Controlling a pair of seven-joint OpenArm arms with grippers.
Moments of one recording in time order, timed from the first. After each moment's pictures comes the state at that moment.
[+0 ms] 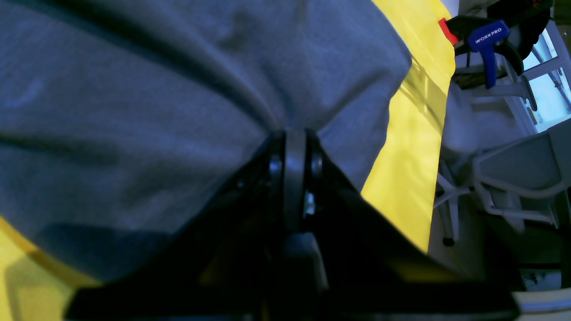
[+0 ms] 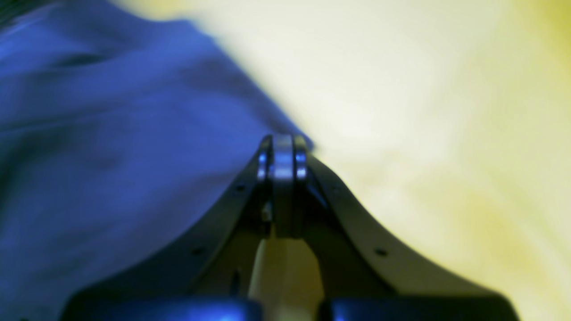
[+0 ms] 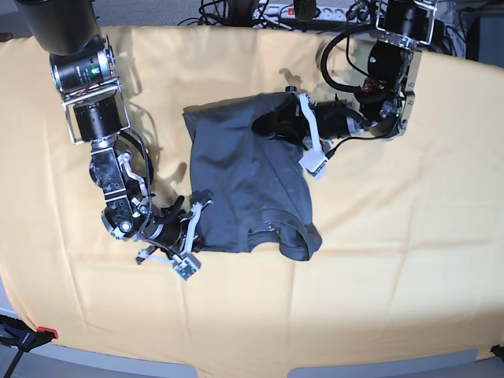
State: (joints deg) left arm 1.9 -17.1 10.9 86.6 -59.7 -43.7 55.5; right arm 27.5 11.7 -18.1 62.0 6.2 26.6 -29.9
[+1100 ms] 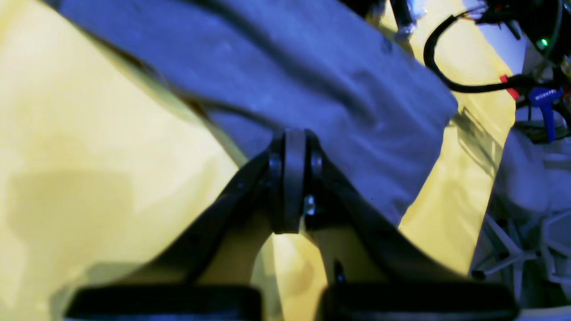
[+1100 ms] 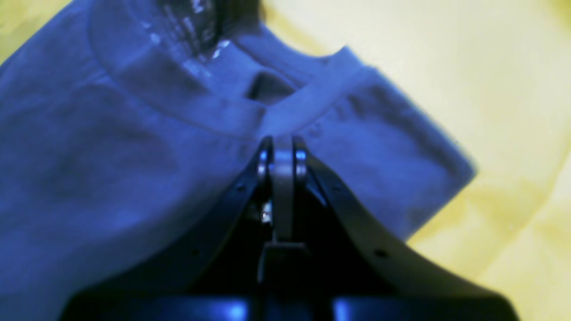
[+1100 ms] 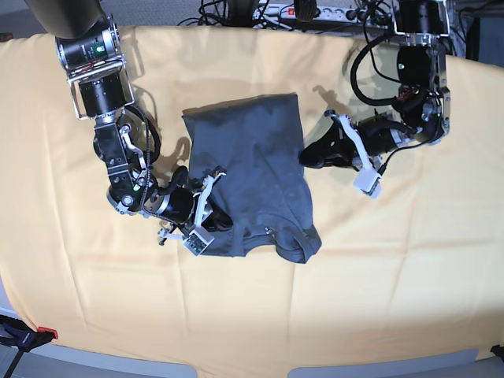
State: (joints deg) left arm 3.9 -17.2 -5.9 92.8 -59.6 -43.6 58.5; right arm 20.7 10.5 -16.7 62.8 7.5 34.7 -20.3
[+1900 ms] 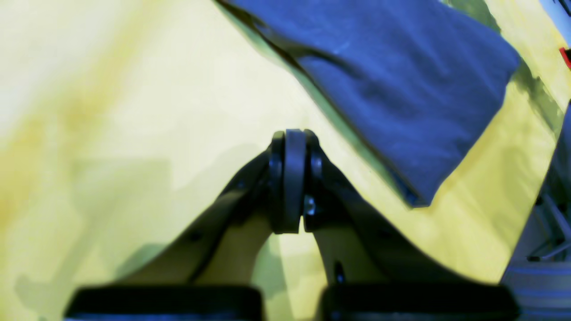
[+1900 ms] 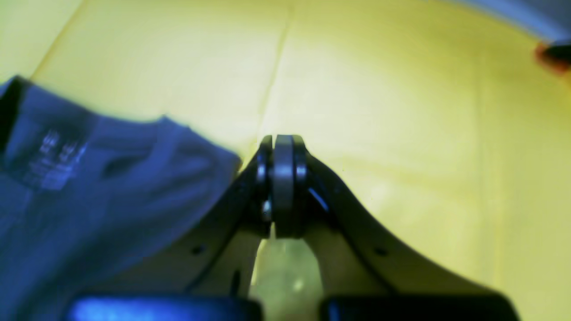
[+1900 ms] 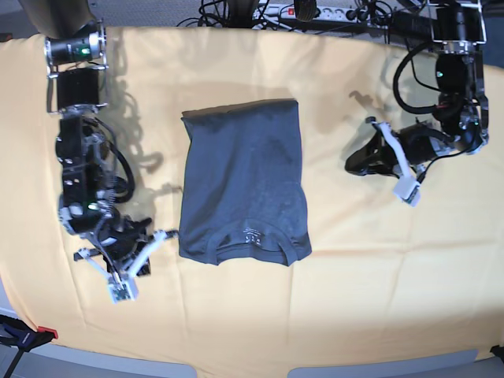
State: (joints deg) left arm 2.7 -29.8 -8.2 93.1 -60.7 -43.6 58.5; right arm 18.6 16.4 -6.1 92.5 17.6 10.2 -52.4
